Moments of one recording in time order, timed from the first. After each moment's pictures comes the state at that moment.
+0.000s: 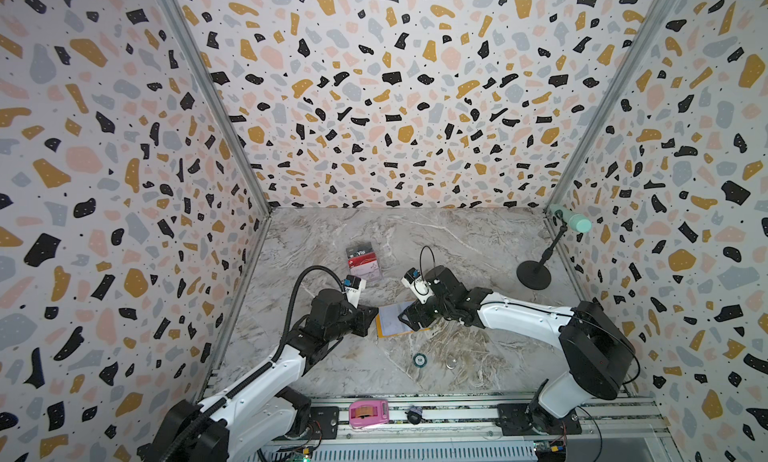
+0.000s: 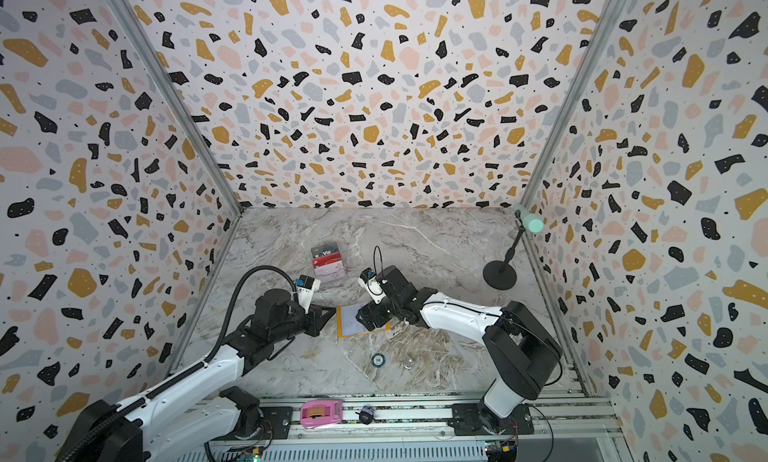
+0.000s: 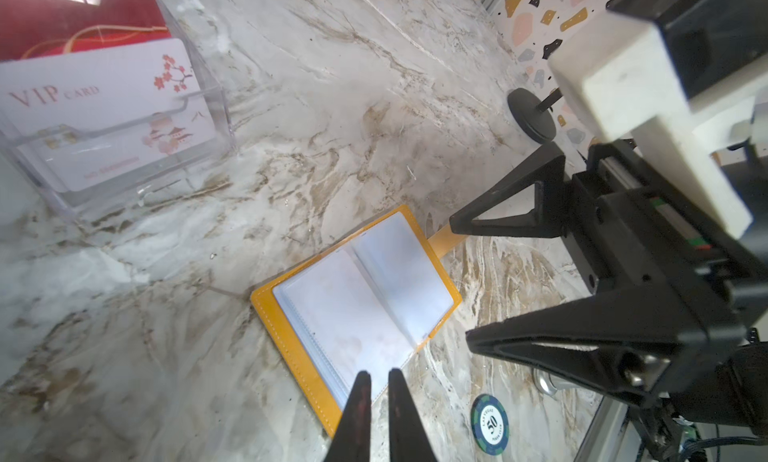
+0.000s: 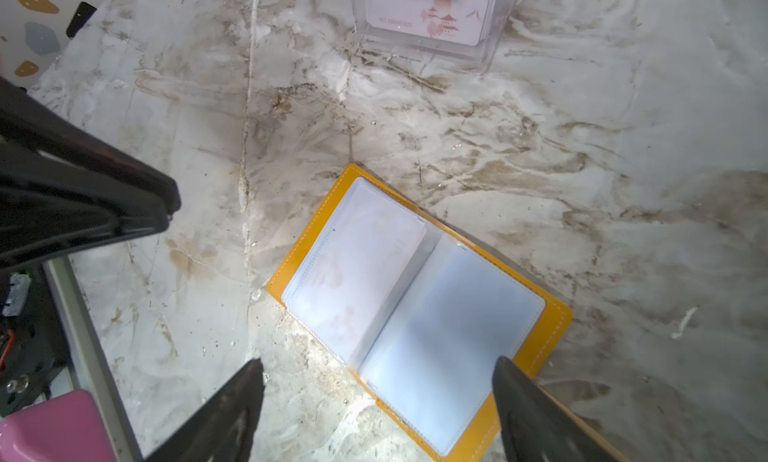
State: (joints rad) left arm -0.48 1.00 0.37 0.05 0.34 -0.38; right arm 0.83 1.61 0.95 -0.17 -0.23 0.16
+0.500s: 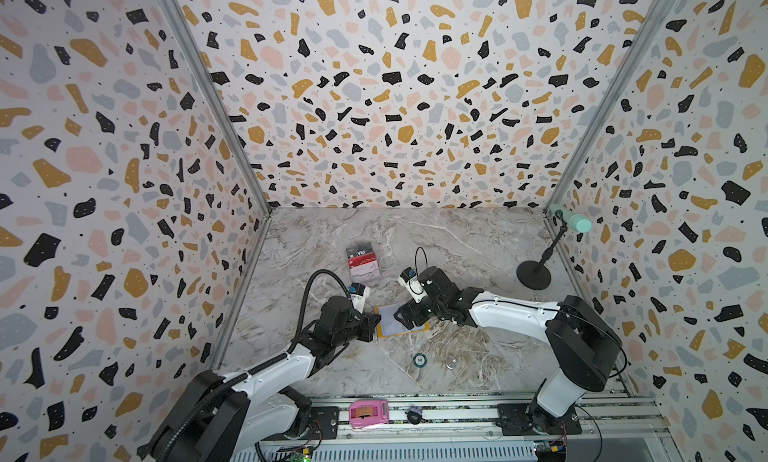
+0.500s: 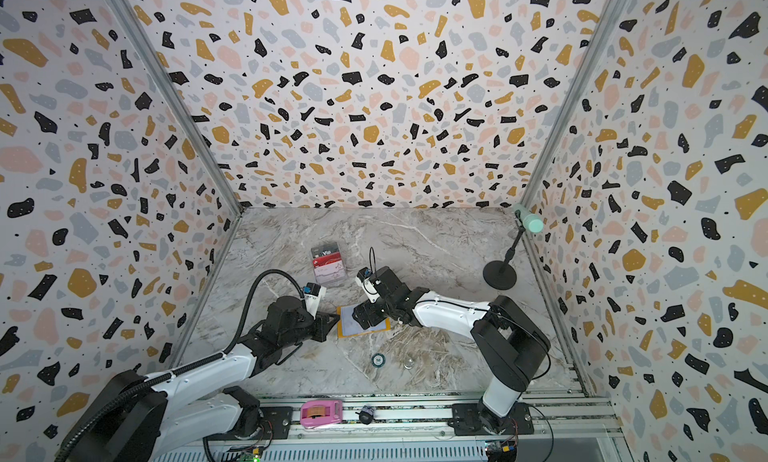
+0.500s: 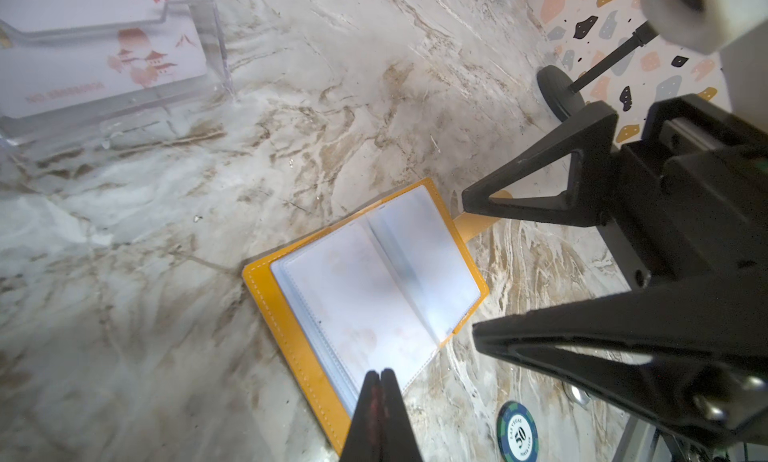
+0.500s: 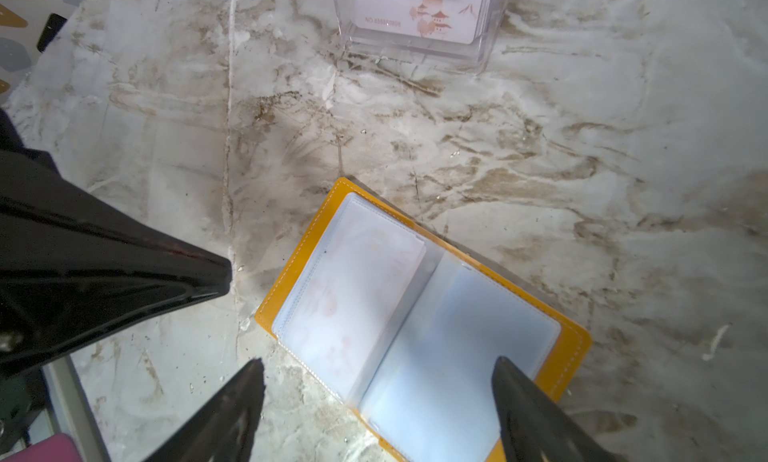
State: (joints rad) left arm -0.52 1.15 0.31 0.22 0.28 -0.44; right arm 0.86 1.68 0.99 -0.15 -0.18 0.21
